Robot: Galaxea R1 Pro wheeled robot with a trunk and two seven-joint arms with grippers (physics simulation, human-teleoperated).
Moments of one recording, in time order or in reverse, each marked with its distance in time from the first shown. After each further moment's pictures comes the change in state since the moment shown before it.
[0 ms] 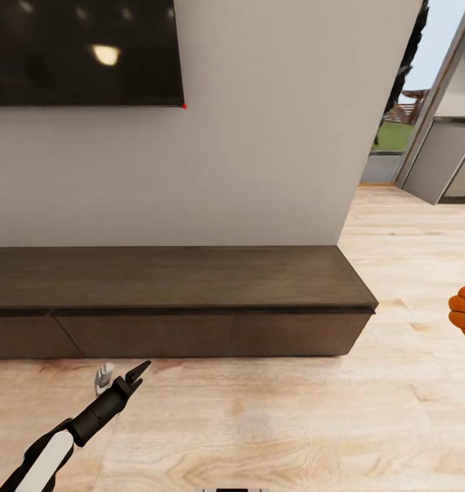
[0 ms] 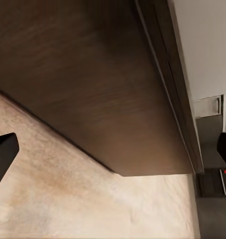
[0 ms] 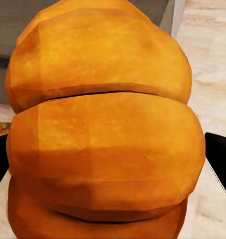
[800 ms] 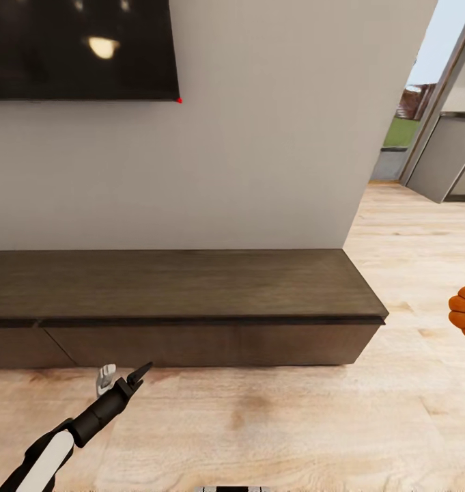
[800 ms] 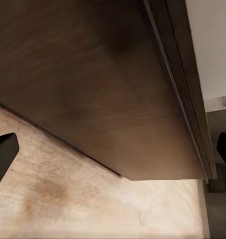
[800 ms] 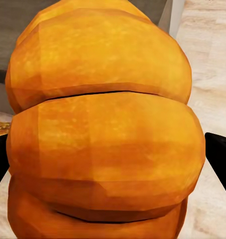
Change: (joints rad) left arm 0.000 0.007 -0.014 0.000 -0.032 -0.004 -0.003; right arm 0.000 0.000 0.000 0.000 0.001 0.000 0.000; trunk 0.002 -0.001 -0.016
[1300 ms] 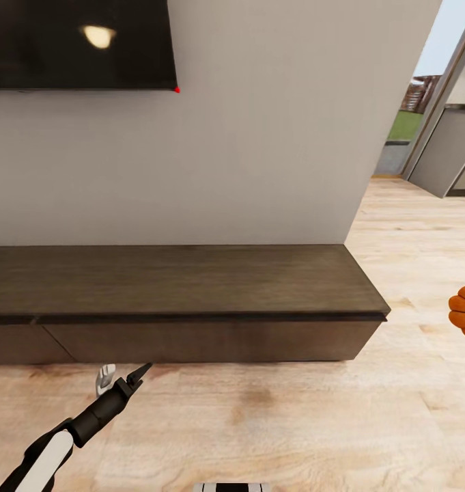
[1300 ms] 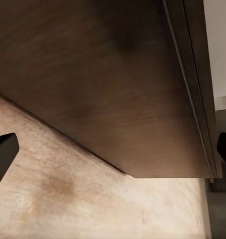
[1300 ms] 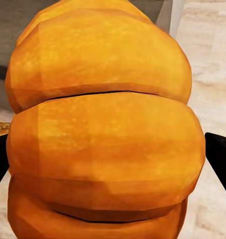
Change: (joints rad) left arm 0.000 0.003 0.000 -0.001 -0.001 -0.001 -0.002; right arm 0.000 0.000 0.000 0.000 0.000 0.000 0.000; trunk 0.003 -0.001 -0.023
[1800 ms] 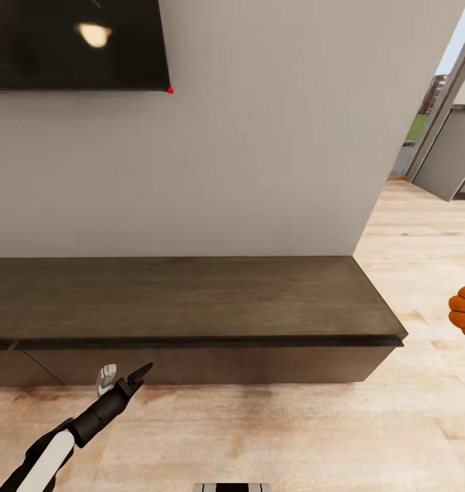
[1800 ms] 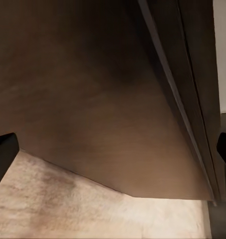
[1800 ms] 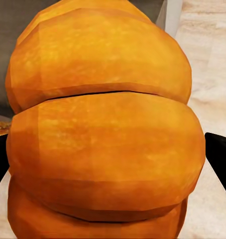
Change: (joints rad) left arm 0.000 -0.002 -0.004 -0.001 -0.001 -0.002 0.001; right arm 0.000 0.000 0.000 0.000 0.000 0.000 0.000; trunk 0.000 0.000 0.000
